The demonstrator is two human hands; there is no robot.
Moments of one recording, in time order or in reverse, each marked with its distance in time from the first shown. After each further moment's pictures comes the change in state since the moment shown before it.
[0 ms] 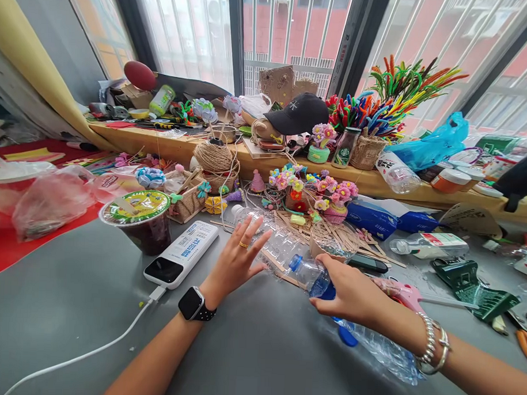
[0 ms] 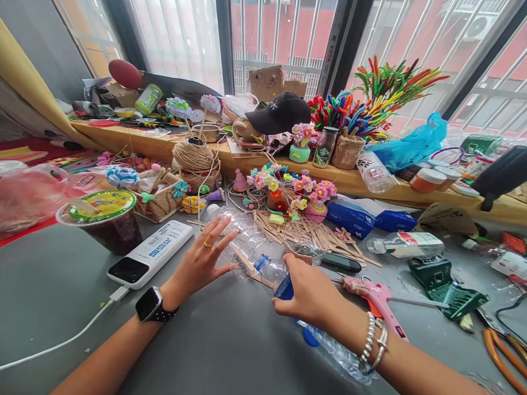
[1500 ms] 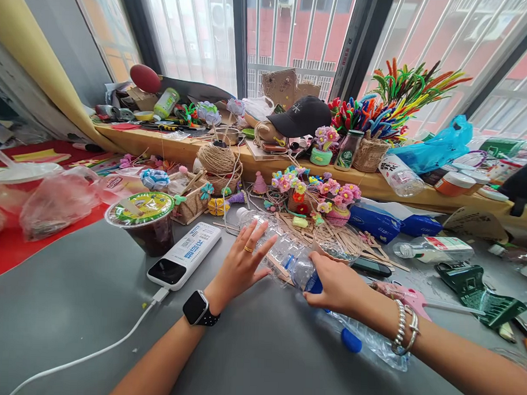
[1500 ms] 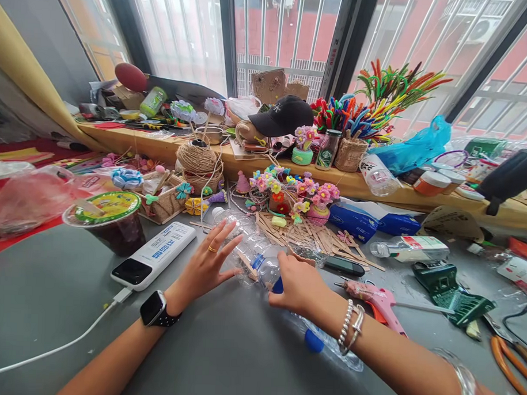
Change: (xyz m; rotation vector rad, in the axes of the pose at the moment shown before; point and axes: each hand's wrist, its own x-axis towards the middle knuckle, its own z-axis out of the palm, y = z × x) left_hand -0.003 0.004 0.000 -0.014 -0.025 -0.006; right_hand 0.023 -0.011 0.006 -0.153 -0.039 -0.030
